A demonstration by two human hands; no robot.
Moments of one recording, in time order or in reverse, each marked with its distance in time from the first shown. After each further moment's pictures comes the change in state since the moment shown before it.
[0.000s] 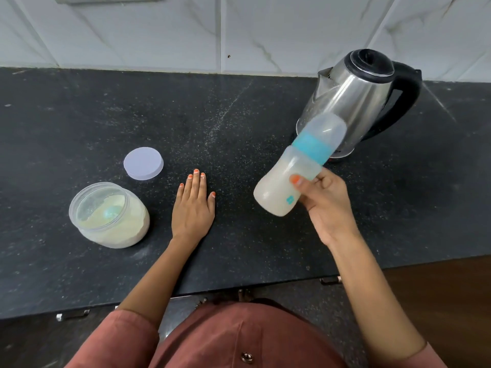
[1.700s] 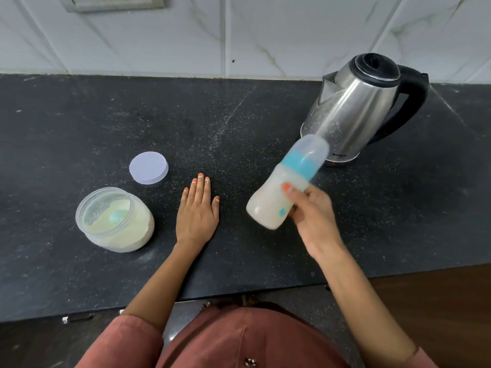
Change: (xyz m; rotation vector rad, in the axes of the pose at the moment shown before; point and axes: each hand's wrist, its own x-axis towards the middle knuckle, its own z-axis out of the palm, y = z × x) left_hand 0.000 0.000 0.001 0.003 0.011 -0.008; right_hand -0.002 0.018 0.013 0.045 0.102 0.128
